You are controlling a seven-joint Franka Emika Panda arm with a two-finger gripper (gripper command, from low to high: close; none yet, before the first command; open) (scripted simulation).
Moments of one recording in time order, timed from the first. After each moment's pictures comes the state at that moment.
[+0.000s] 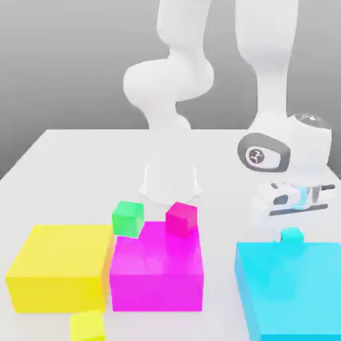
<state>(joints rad) 0.62 0.27 0.14 -2.77 -0.35 3.03 1.68</state>
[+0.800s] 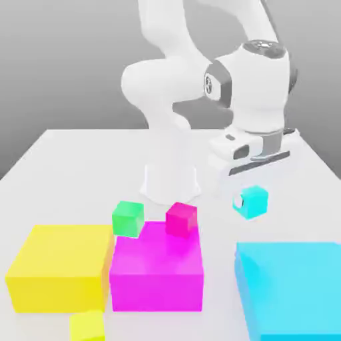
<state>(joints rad) 0.40 -0.40 -0.02 -2.89 0.07 2.49 0.59</state>
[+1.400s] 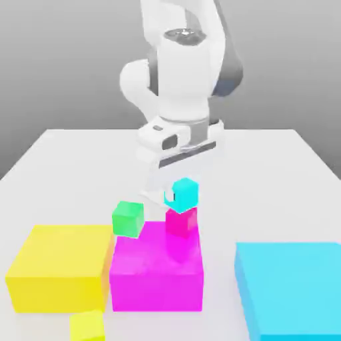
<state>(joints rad) 0.21 -0.47 -0.17 -3.00 -0.13 2.53 0.26</state>
